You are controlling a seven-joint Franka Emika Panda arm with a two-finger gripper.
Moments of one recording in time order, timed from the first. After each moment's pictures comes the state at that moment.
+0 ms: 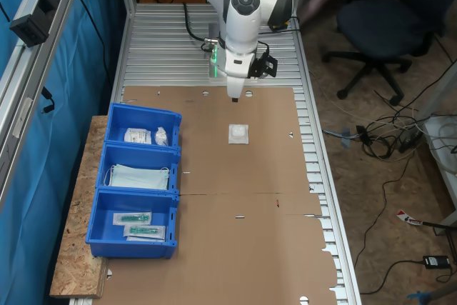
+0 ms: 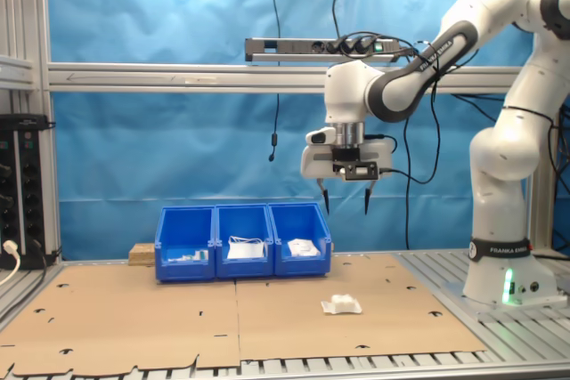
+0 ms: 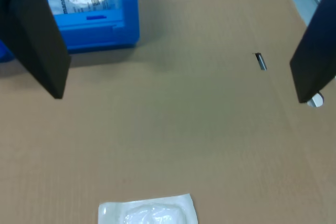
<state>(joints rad) -0.23 -0.49 0.20 -2.77 0.08 2.25 -0.69</state>
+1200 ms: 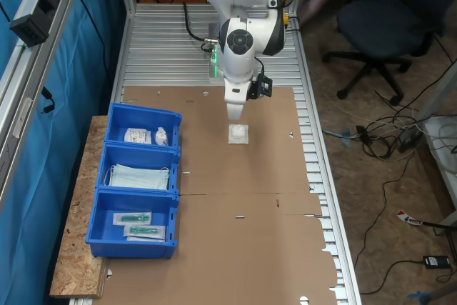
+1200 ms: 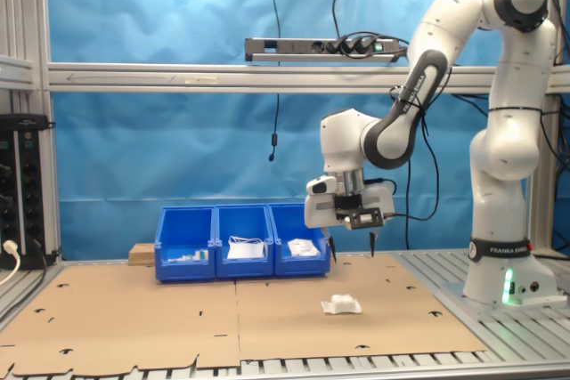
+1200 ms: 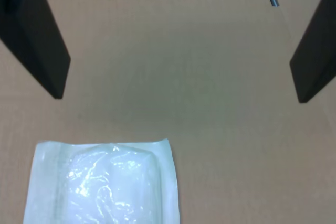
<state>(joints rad) -0.23 -0.20 0.21 -2.83 0.08 2.51 -0.74</state>
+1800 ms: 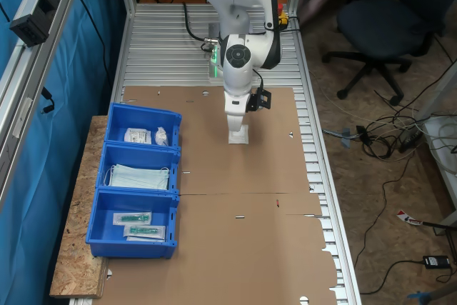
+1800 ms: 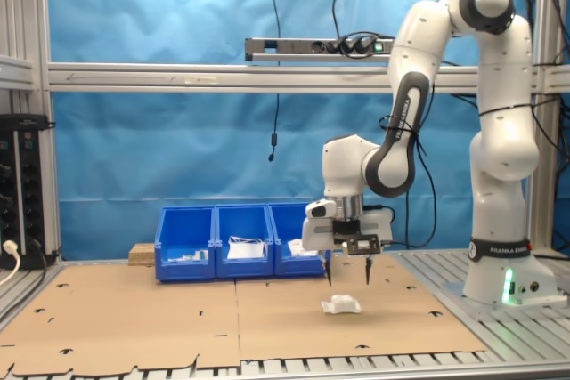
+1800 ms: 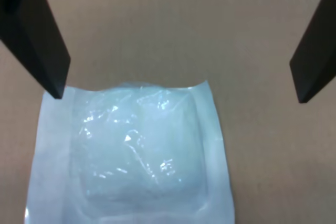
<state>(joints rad) -0.23 0.01 0.21 -2.84 0.08 2.80 -0.74</state>
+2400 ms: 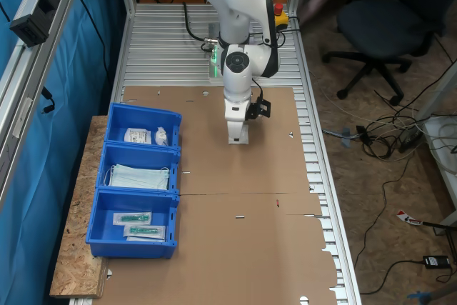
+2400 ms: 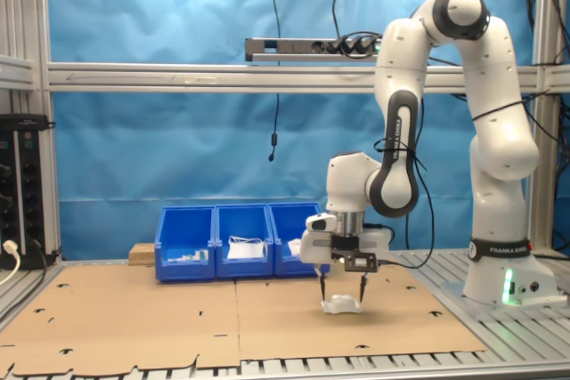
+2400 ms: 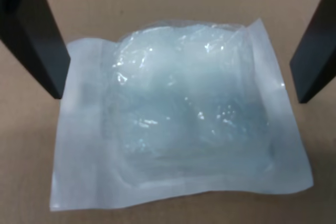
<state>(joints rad) -0.23 0.19 0.21 -2.84 0.08 3.07 -0.74</state>
